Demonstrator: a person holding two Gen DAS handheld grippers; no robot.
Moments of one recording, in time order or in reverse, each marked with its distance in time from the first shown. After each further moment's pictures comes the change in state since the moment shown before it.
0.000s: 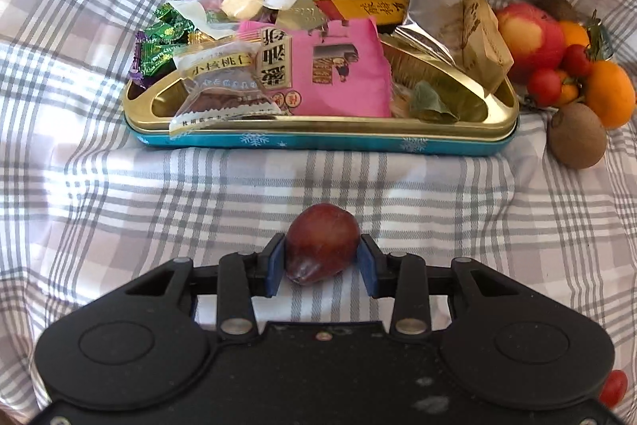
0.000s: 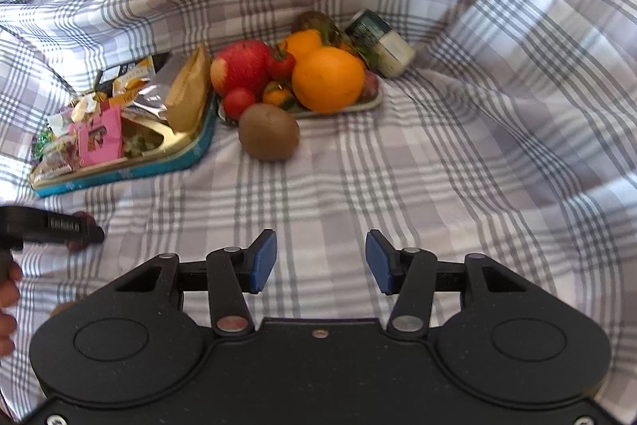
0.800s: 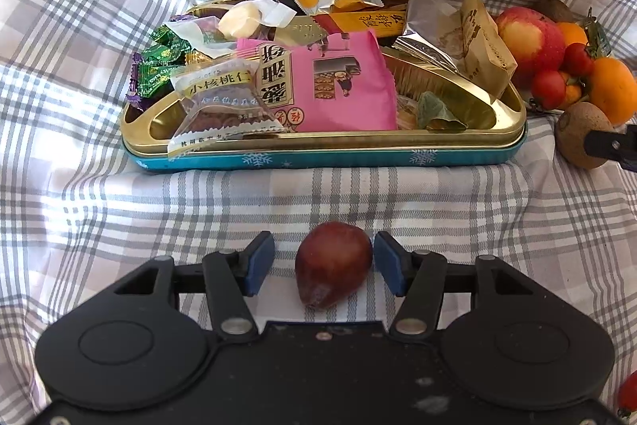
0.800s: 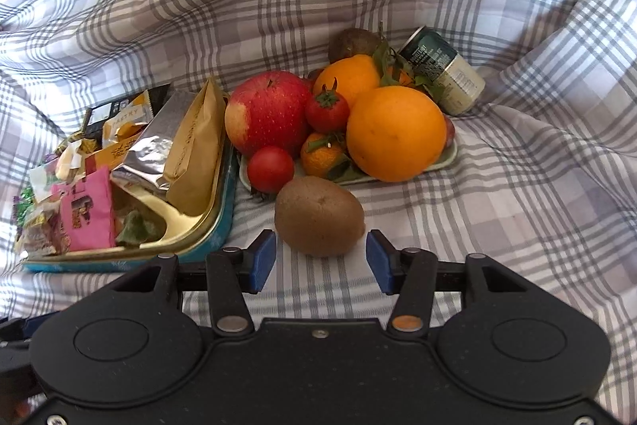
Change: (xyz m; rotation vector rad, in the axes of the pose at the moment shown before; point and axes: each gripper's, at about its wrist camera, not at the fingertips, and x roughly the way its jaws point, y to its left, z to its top) left arm 0.009 0.001 -0.003 0.045 -0.083 0.014; right arm 0.078 0.033 0.049 0.040 -0.028 0.030
